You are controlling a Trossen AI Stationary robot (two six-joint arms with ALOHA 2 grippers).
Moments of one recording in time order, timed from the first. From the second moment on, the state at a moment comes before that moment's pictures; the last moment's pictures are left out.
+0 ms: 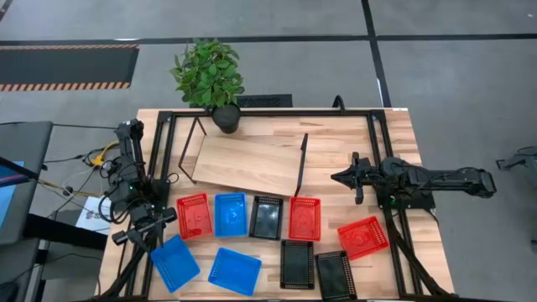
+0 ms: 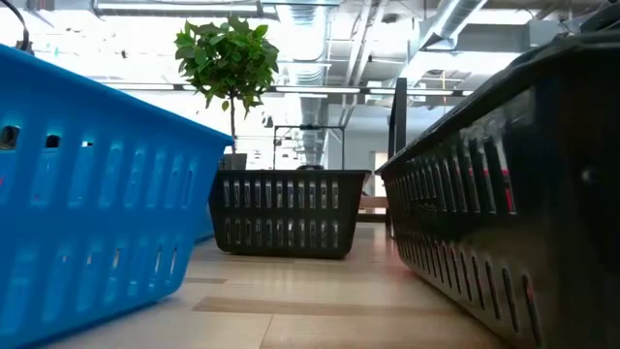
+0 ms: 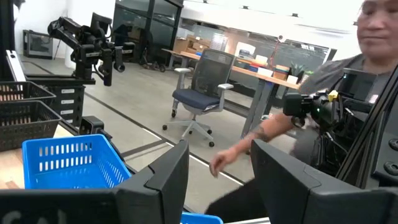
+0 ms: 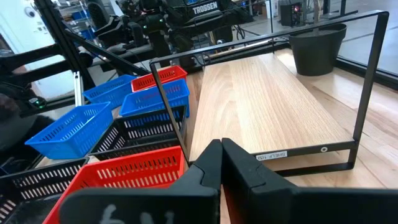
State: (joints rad) left arm -1.24 0.01 0.01 0.07 -0.22 -0.25; right arm -0.07 0.15 0.01 0.01 0.00 0.24
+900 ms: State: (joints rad) left arm -1.24 0.01 0.01 0.11 -0.57 -0.31; right arm -0.07 0.15 0.01 0.01 0.00 0.24
